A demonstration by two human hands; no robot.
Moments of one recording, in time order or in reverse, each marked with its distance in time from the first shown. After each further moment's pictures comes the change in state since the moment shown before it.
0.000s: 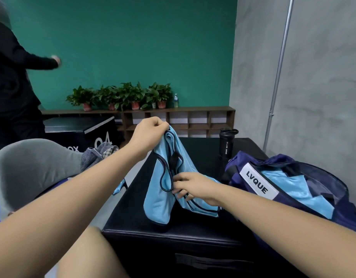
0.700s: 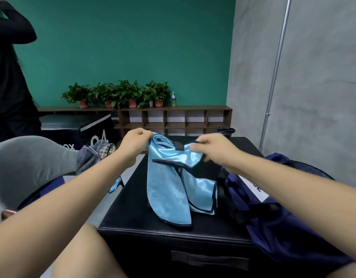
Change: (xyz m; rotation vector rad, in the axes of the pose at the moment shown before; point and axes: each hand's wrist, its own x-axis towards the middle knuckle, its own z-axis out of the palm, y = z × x) left_hand 0.010 -0.056 -0.008 -0.217 -0.025 -0.203; right_hand -0.030 -0.060 -0.079 -0.179 0.404 -0.253
